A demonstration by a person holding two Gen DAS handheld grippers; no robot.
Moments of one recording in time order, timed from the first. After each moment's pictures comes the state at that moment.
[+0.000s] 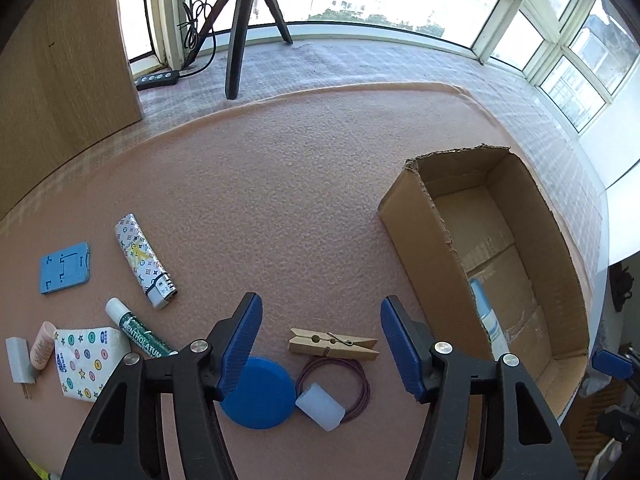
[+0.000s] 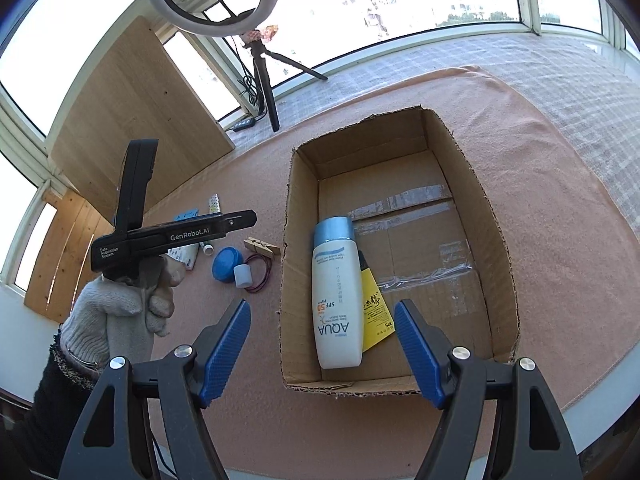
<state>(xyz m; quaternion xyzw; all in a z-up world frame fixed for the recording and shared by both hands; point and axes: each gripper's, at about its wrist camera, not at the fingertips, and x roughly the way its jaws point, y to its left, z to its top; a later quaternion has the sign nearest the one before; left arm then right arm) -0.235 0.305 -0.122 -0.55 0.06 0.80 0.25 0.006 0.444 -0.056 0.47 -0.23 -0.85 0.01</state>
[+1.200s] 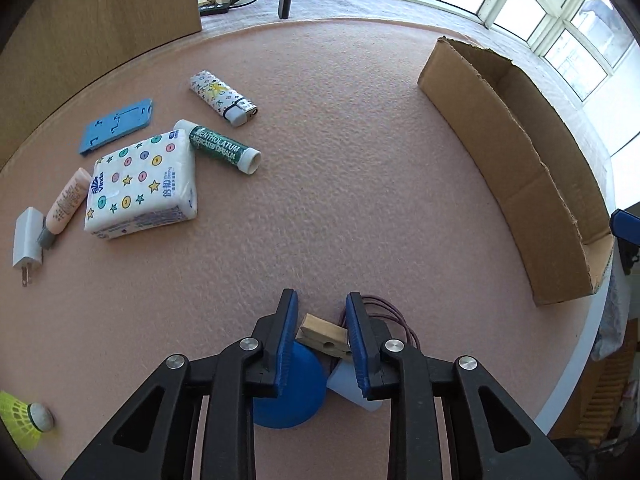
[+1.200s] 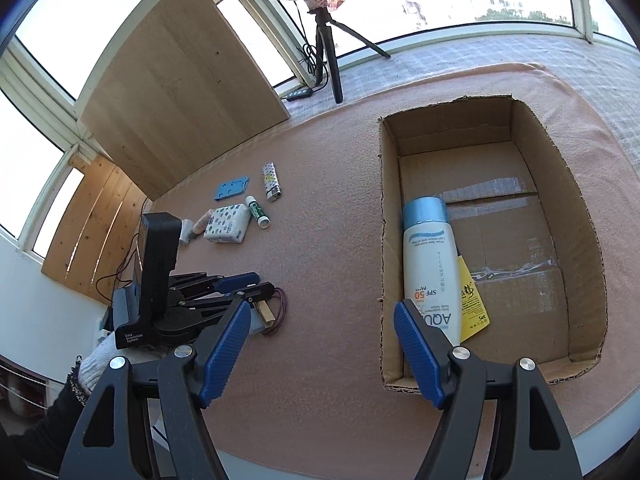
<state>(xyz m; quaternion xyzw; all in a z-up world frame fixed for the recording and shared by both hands) -0.143 0.199 -0.157 -0.58 0.07 0.78 0.24 -0.018 0.368 -0.054 0.49 -0.21 -0.84 0.10</state>
